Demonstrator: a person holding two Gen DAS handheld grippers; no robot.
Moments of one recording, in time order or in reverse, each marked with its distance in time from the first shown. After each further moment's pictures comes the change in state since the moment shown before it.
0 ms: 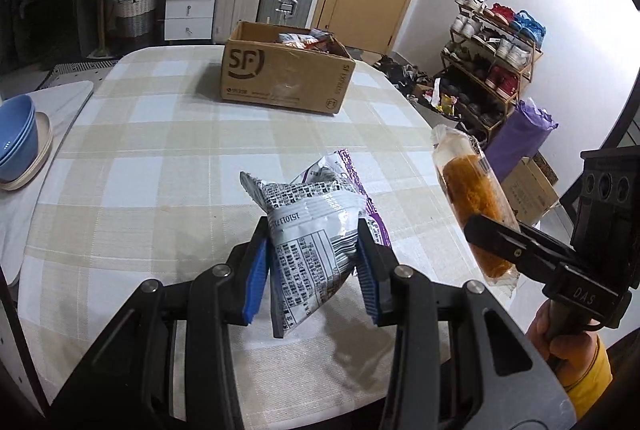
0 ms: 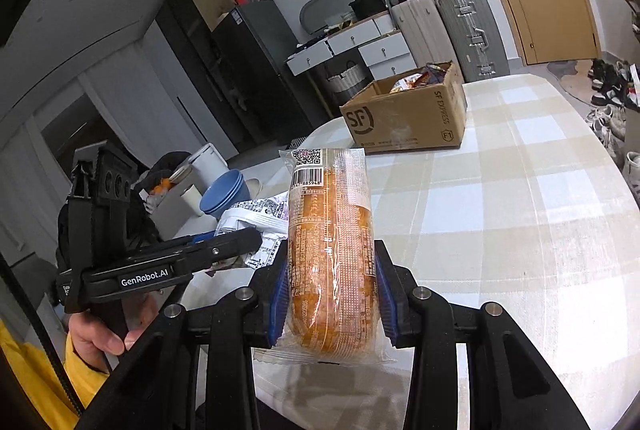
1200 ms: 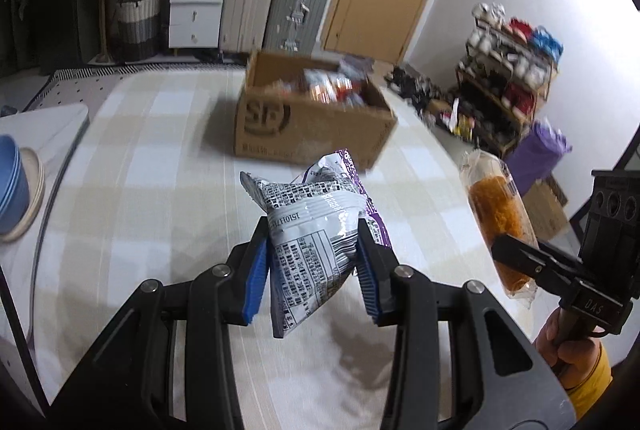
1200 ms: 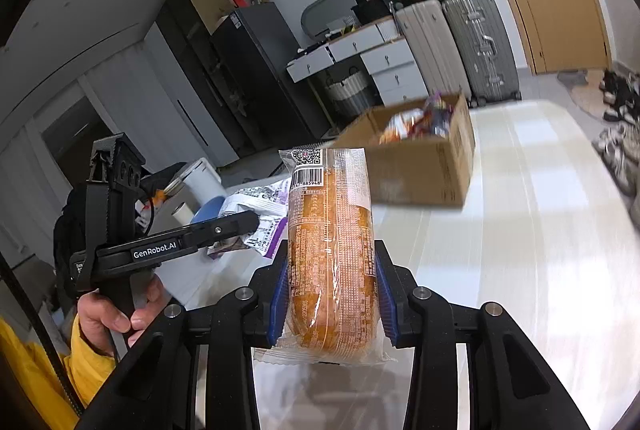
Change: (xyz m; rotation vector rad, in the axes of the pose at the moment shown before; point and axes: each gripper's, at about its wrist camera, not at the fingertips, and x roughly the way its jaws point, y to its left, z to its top) left arm 0.067 0.051 0.113 -0.035 -0.026 0.022; right arm 0.064 -0.034 0.105 -0.043 -0.003 0.015
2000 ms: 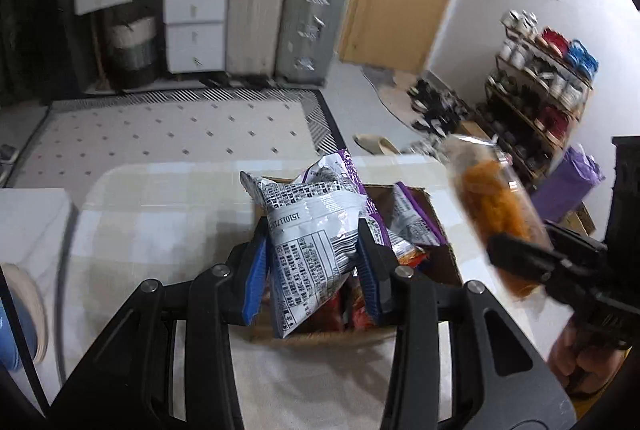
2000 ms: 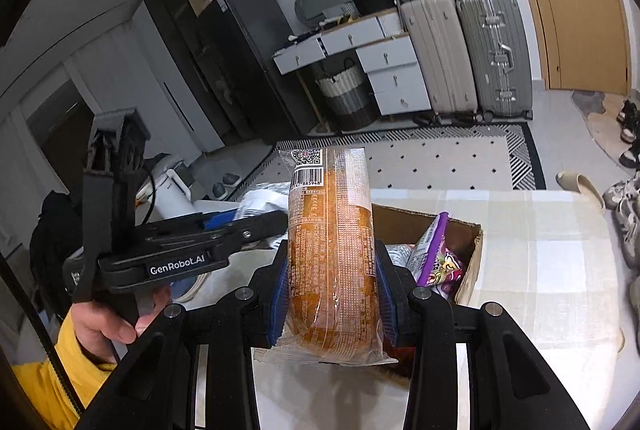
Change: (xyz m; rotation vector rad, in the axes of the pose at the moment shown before) left arm 0.166 0.023 0.236 0.033 0.039 0.056; right arm 0.144 -0.071 0.180 -0.020 0.104 -0.024
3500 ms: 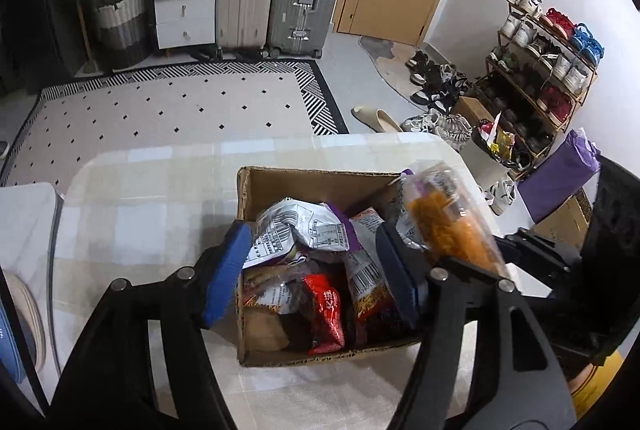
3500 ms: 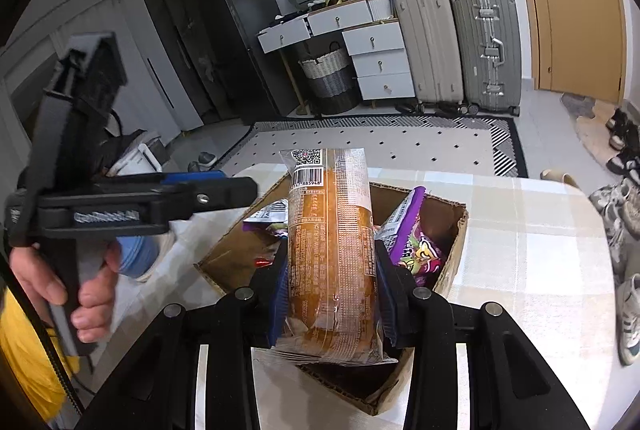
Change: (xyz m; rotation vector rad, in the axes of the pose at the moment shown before) left arm 0.064 0.006 0.008 0.010 0.086 0.004; right arm 0.037 -0.011 -0.023 -0.094 0.037 -0.106
